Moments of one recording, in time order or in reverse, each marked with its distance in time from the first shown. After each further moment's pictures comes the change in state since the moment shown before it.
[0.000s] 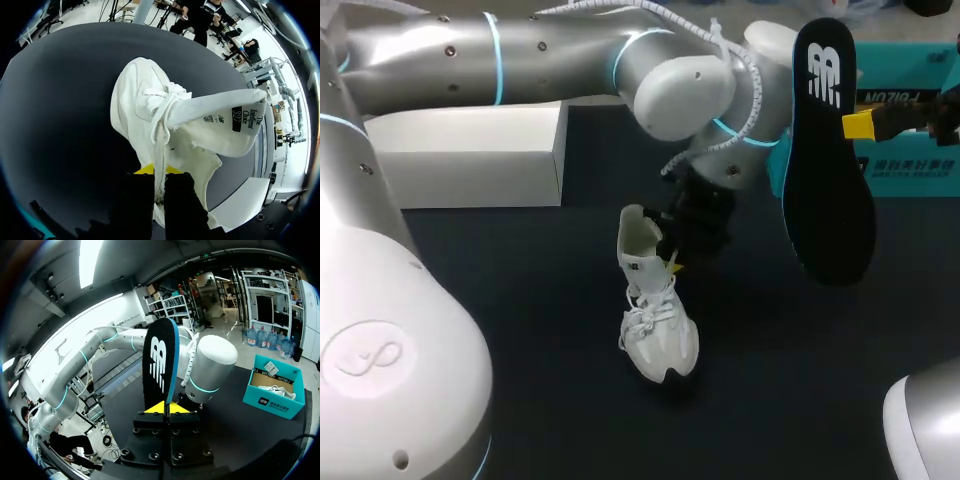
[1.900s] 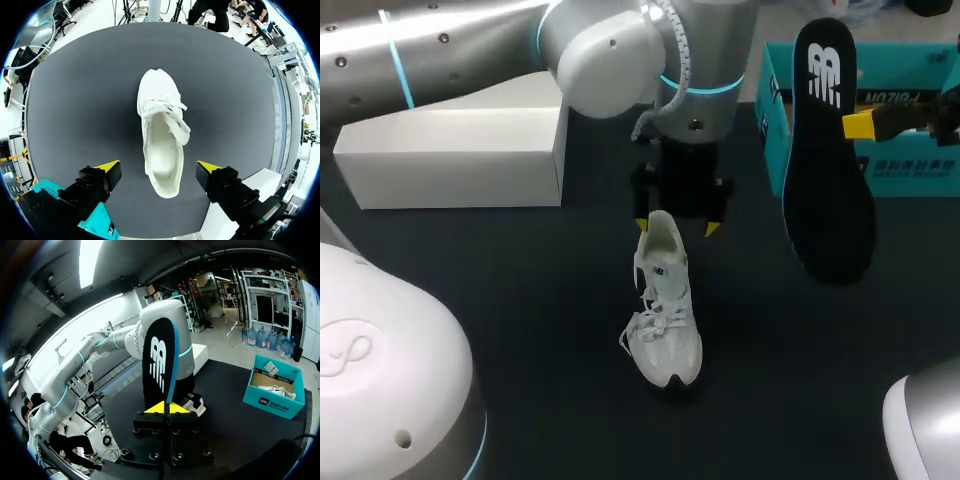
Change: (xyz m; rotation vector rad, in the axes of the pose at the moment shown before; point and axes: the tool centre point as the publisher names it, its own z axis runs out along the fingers) left arm 0.018 0.000 -0.085 -0.188 -0.350 0.005; right arm 0.000 0.000 0.000 0.000 0.000 0.000
